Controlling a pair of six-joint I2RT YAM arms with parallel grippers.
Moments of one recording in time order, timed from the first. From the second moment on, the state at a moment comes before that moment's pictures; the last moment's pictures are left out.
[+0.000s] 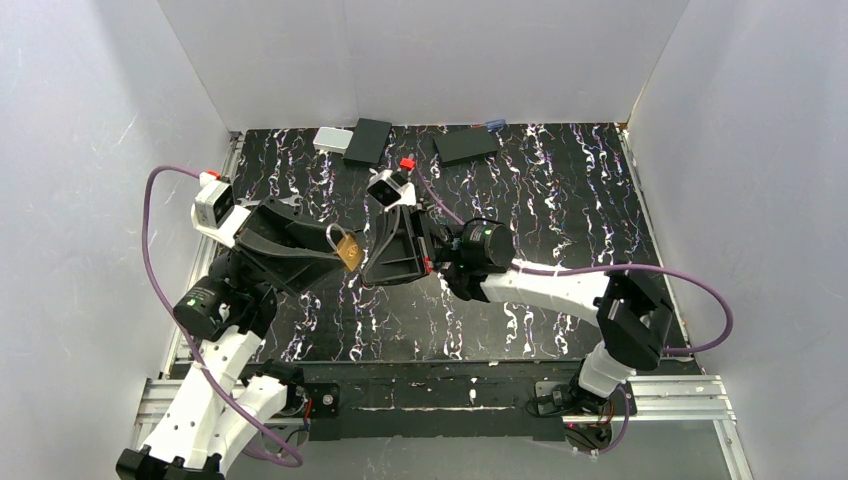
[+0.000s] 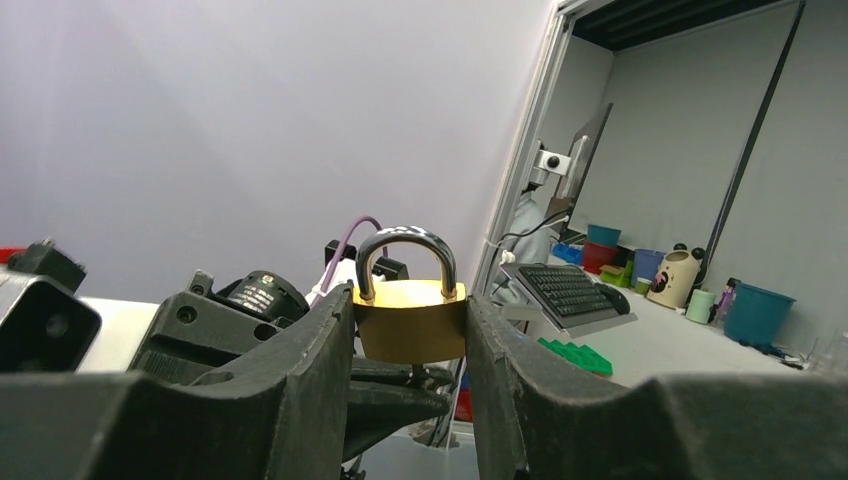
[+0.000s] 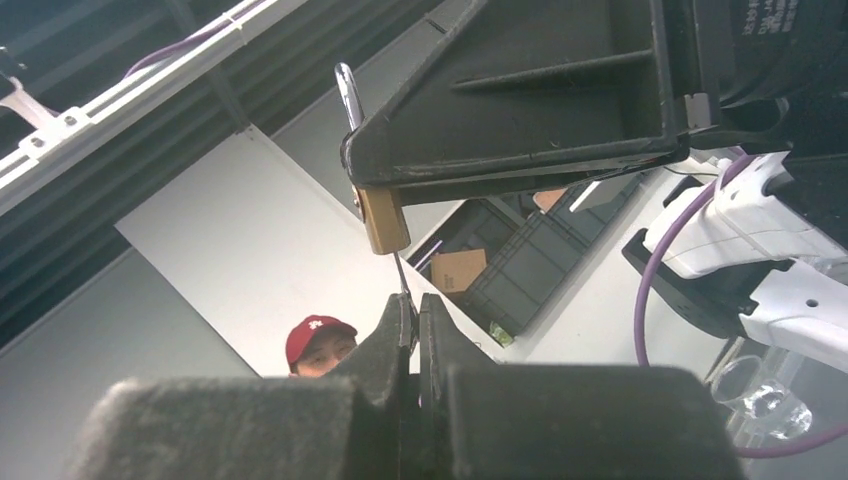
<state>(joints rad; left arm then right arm) -0.30 0.76 0.77 1.20 0.85 -1.47 1.11 1.63 1.16 1.45 -0.71 1.95</state>
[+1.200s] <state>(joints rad) -0.30 0.76 0.84 1.19 0.94 -1.43 1.10 1.65 1.23 1.46 -0.76 2.02</state>
